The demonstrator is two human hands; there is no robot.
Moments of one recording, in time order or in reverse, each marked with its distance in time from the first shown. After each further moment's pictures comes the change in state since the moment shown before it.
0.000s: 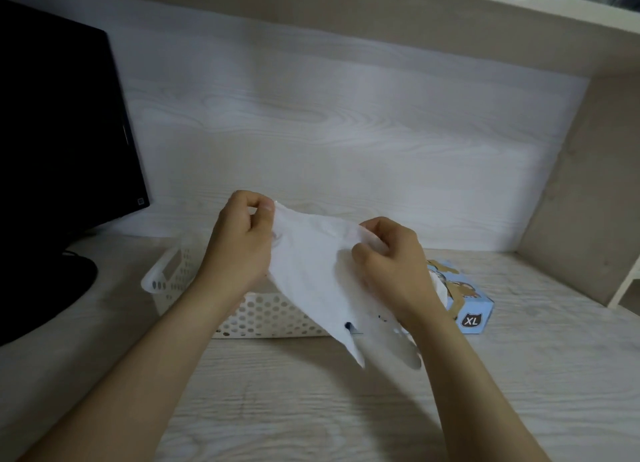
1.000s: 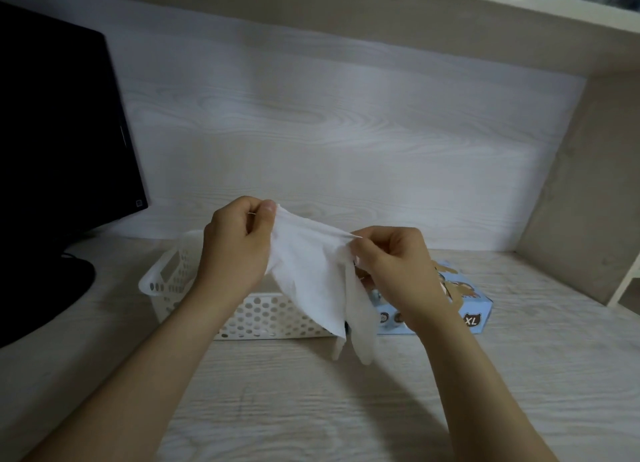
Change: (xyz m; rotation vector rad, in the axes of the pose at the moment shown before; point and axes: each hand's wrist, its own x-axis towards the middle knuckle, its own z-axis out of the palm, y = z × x) left_hand 0.001 -0.006 -0.001 0.098 0.039 0.093; right_hand -0.002 -0.005 -0.006 0.178 -0.084 0.030
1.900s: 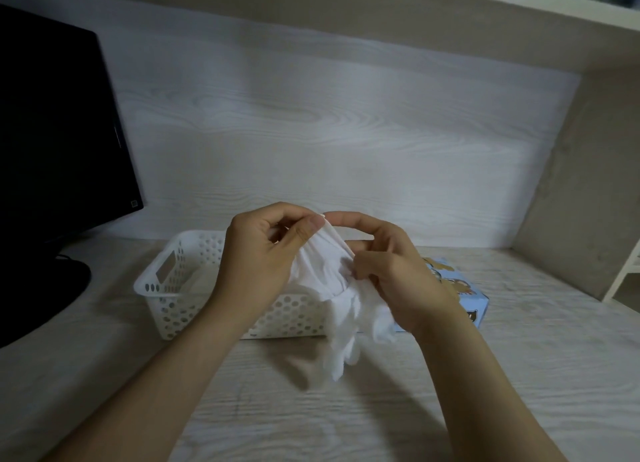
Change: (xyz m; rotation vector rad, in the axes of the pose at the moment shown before) left_hand -0.023 0.021 0.016 -0.283 -0.145 0.171; right_hand -0.004 -0.008 -0.004 0.411 -0.374 0.090
